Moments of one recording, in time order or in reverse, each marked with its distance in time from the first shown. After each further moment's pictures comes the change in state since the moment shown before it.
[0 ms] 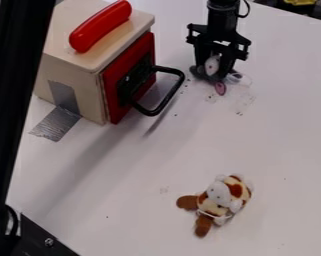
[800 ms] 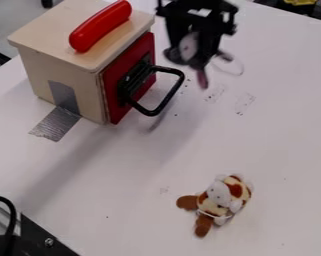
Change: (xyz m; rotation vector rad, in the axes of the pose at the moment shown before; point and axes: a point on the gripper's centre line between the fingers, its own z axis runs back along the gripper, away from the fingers) arm -0.122 -0.015 0.100 -0.033 -0.091 -0.049
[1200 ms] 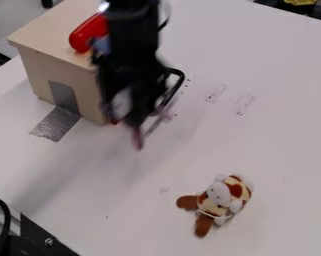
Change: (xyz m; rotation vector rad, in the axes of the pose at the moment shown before) arm -0.104 0.024 -0.021 0.057 0.063 0.021
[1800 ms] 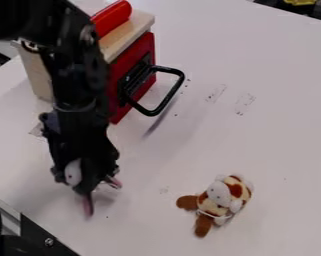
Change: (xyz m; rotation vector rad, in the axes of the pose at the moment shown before) arm -0.046 0.022 -0.064 0.070 0.082 0.049
